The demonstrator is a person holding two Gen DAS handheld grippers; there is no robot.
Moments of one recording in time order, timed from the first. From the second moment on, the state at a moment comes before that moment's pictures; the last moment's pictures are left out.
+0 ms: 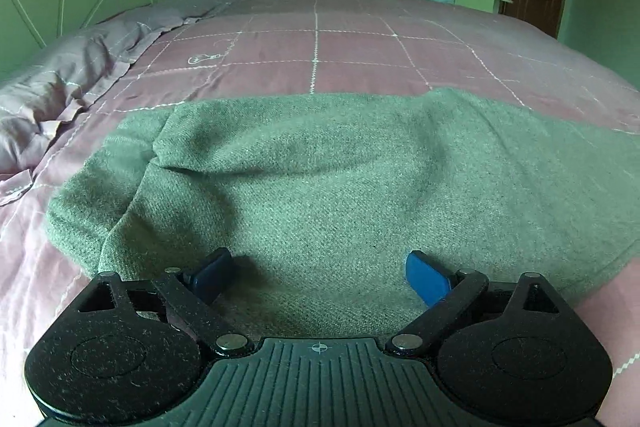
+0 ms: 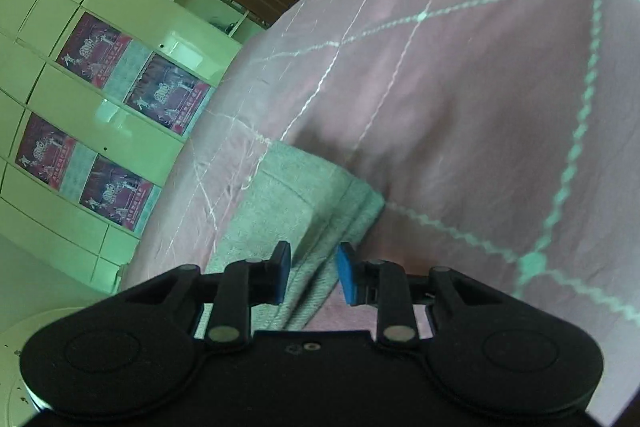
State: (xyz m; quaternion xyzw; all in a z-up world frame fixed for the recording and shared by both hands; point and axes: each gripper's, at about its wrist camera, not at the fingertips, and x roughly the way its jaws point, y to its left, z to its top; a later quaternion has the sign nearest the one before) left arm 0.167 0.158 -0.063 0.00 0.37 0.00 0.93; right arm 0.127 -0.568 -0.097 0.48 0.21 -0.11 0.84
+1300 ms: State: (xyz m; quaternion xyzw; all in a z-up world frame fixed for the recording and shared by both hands) left arm 0.169 0.160 -0.058 0.00 0.34 0.00 0.94; right arm 0.124 -0.567 -0.101 0.47 0.20 -0.11 0.85
